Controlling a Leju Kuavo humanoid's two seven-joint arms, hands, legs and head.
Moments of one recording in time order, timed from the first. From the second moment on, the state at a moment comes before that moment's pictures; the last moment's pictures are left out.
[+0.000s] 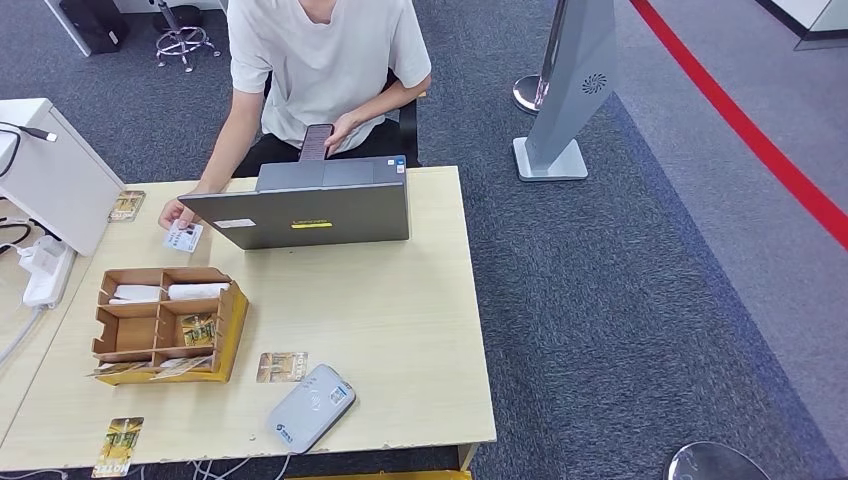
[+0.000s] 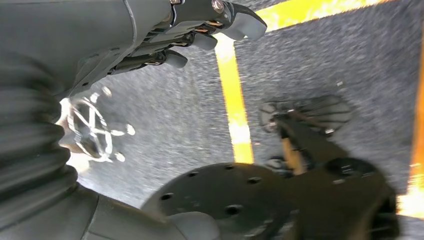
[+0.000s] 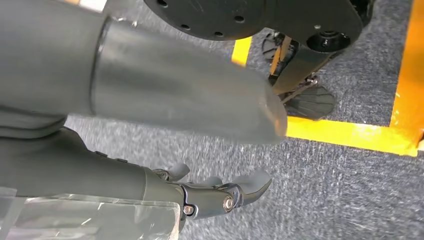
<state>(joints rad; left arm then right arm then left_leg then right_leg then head) 0.13 -0.03 0.19 -0.42 -0.01 0.02 -0.04 0.15 -0.02 0.09 -0.48 0.03 0.00 0.03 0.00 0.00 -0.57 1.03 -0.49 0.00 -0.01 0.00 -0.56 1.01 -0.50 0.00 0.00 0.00</state>
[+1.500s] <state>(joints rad) 0.02 -0.14 1.04 -0.94 0.11 0.06 -0.03 0.03 -0.01 0.05 -0.15 -0.15 -0.15 -0.08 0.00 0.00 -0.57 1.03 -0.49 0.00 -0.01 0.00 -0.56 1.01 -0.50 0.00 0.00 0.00</state>
